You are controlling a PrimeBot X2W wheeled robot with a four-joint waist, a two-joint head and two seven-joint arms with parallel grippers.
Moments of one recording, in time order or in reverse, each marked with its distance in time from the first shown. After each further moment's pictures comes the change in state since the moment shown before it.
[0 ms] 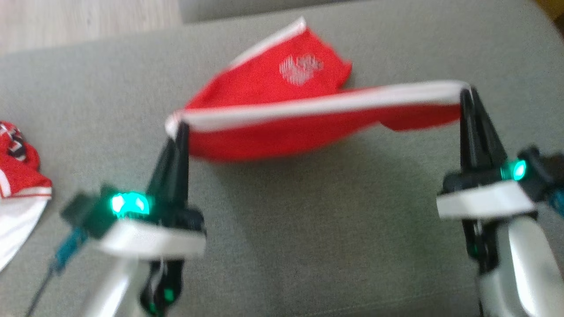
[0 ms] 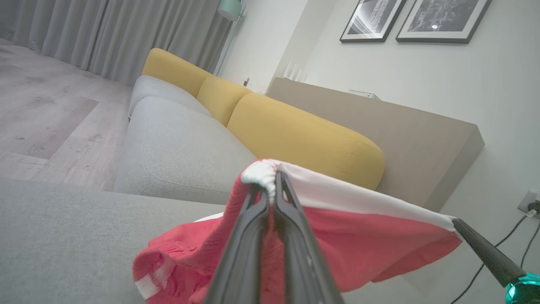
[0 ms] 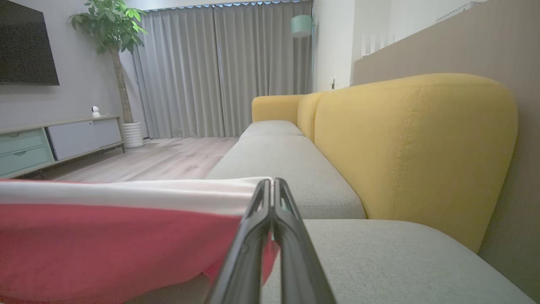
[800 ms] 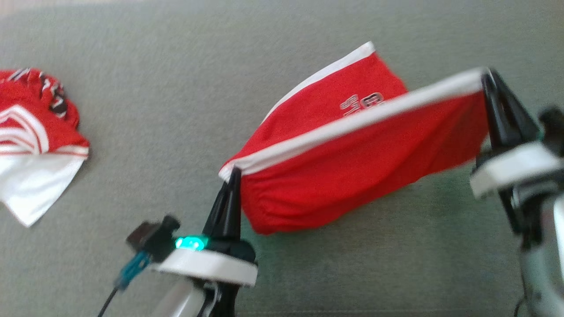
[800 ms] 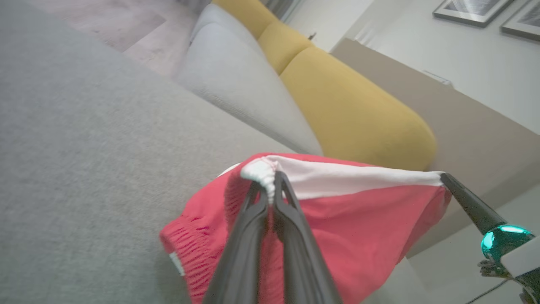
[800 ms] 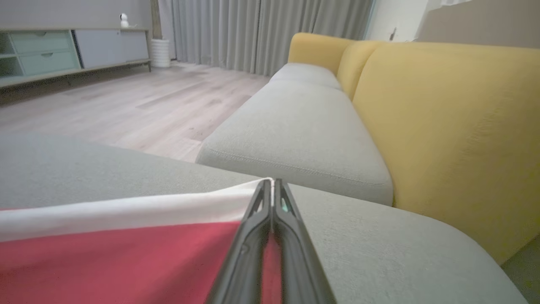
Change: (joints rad) left arm 0.160 -0.140 -0.101 -0.014 -0.060 0.097 0.040; right arm 0.006 -0.155 0.002 -0.164 -0.010 0.000 0.327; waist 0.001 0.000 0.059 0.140
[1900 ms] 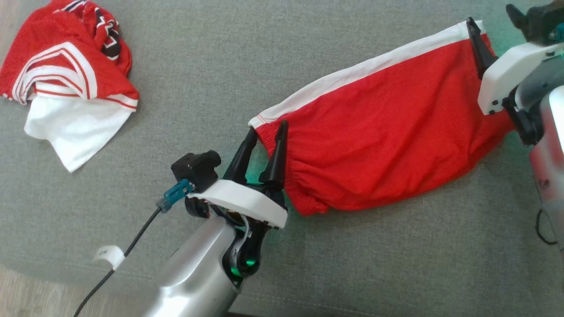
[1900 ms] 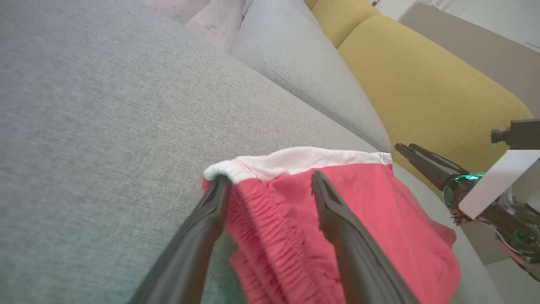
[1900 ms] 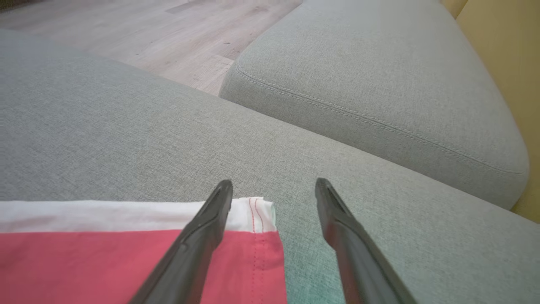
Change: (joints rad) left arm -0.374 -0.079 -0.163 0.354 -0.125 0.026 0.015; right arm -0.597 -0.141 0.255 0.793 0.072 0.000 -0.035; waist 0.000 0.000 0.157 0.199
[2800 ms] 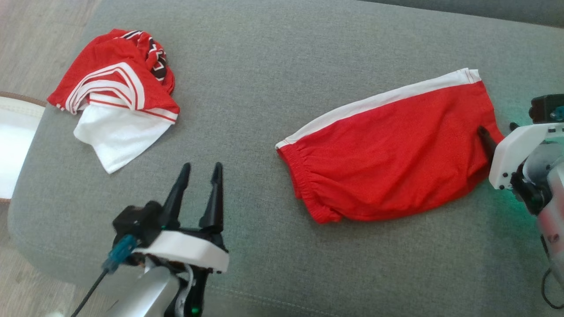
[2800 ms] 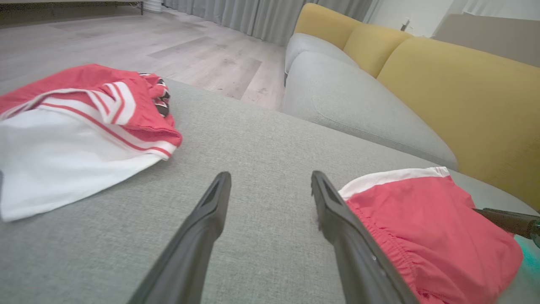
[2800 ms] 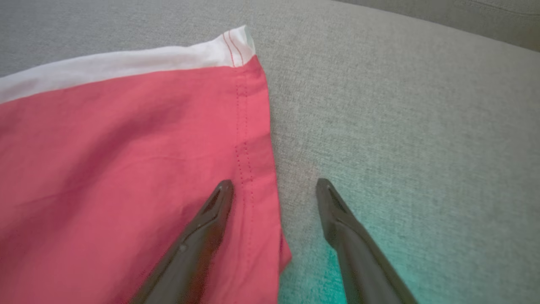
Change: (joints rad) left arm 0.222 0.263 0.023 -0.241 0.122 0.175 -0.030; right arm 0.189 -0.035 -0.026 0.175 0.198 0.000 0.152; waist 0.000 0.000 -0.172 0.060
